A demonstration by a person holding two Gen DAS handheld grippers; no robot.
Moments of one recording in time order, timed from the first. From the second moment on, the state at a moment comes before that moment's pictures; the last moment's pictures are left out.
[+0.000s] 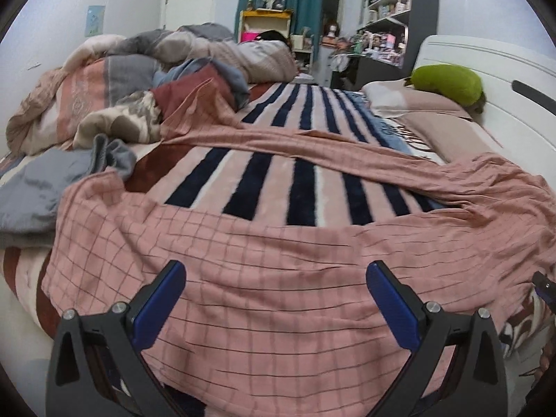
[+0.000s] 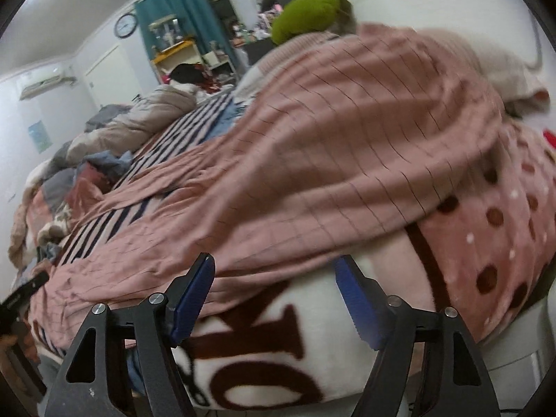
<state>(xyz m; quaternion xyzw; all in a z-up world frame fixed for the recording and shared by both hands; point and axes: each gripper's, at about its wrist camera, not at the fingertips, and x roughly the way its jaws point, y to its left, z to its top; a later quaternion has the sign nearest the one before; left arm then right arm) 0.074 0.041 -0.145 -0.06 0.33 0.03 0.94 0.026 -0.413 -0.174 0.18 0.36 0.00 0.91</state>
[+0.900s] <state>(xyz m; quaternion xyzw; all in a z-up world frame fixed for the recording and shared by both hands) 0.013 0.180 -0.193 -0.28 0.36 0.11 0.88 0.043 -0.394 -0.145 0.19 0.30 -0.06 0.93</state>
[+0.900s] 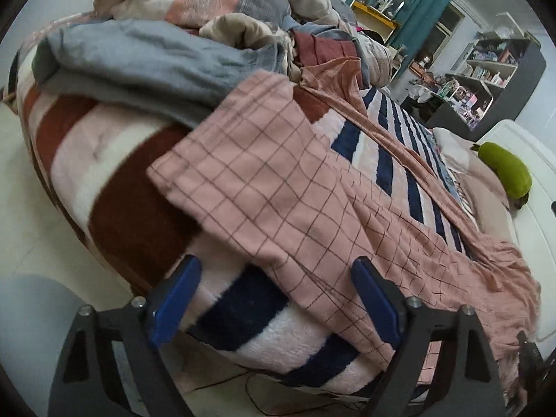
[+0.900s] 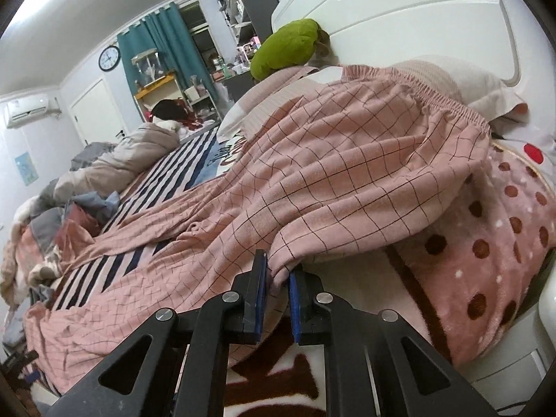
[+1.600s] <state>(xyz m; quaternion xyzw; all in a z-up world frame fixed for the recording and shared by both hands) 0.055 0.198 -0.121 -0.22 0.27 0.08 0.93 0.066 -0.395 -0.100 0.16 0.25 -0.03 0.95</state>
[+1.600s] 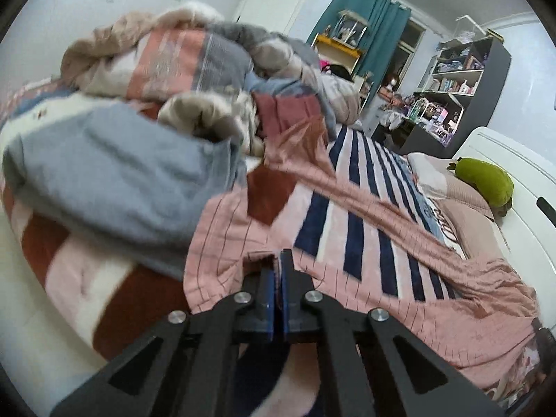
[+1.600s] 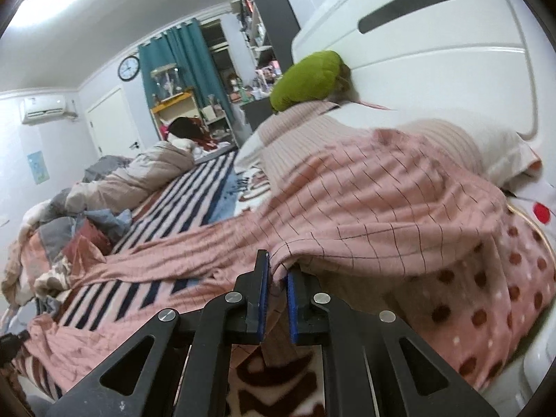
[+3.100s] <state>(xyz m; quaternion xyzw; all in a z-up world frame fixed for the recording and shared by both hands) 0.417 0.195 -0.102 -0.07 0.31 0.10 0.94 0.383 -0.389 -0.112 0.03 0.40 0.00 0.92</state>
